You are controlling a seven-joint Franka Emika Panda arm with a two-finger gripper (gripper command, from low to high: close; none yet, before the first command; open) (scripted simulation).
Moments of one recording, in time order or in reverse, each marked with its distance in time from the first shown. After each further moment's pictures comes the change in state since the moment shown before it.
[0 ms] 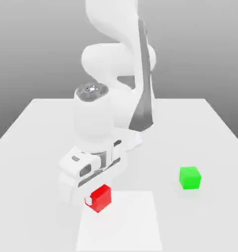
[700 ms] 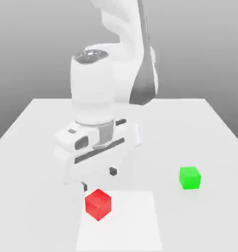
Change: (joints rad) arm 0.062 -0.025 -0.069 0.004 -0.003 -0.018 0.017
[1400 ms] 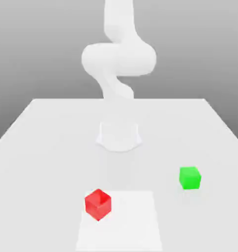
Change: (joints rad) arm -0.137 -0.748 0.266 0.415 -0.036 -0.455 0.901
